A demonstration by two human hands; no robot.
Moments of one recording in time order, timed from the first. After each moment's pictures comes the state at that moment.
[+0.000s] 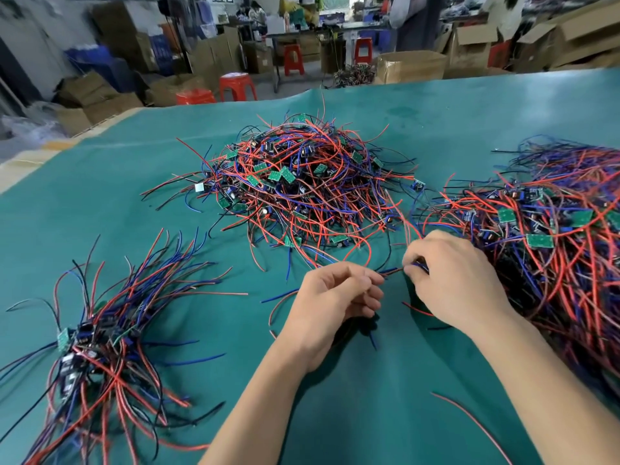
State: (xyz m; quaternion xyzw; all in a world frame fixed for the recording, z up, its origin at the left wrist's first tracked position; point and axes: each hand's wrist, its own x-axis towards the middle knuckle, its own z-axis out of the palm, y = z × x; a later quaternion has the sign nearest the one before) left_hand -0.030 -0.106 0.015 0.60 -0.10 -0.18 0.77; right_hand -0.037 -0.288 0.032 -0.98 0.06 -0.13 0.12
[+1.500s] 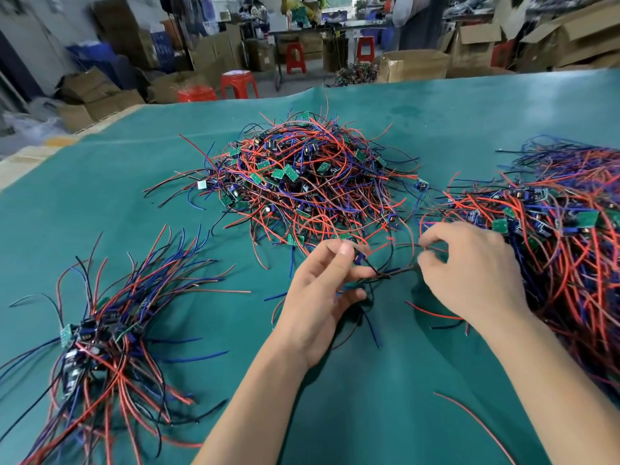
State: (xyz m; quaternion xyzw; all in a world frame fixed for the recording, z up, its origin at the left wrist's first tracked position) left_hand -0.024 -0.100 0.016 0.53 -0.11 -0.15 0.83; right_hand -0.041 -0.288 0.043 -0.95 0.12 -0.21 0.18
